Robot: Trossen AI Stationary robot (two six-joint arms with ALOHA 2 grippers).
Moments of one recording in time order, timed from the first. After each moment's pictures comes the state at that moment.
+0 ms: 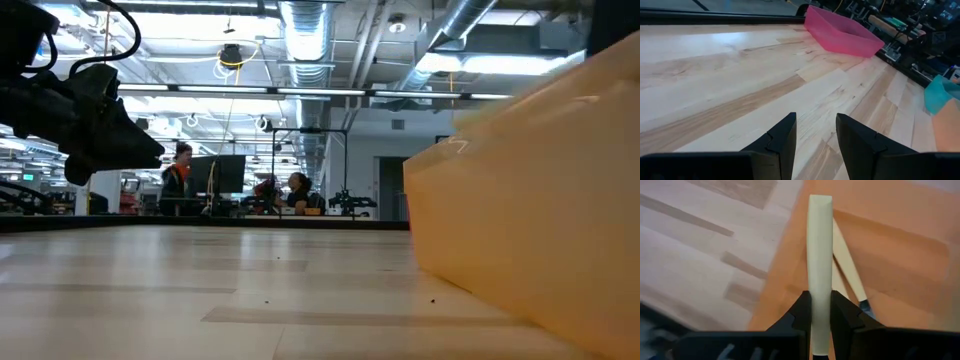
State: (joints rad) left arm -0.35 0.51 0.03 0.02 -0.82 -0.79; right arm 0.79 2.28 2.11 -1.43 0.47 1.99
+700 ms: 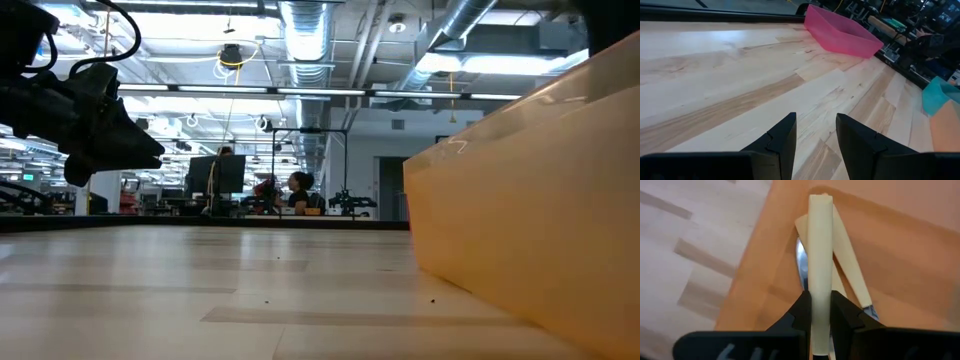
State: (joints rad) left arm -0.35 0.51 0.03 0.02 -0.82 -0.81; right arm 0.76 2.38 2.11 -1.42 0.40 1.95
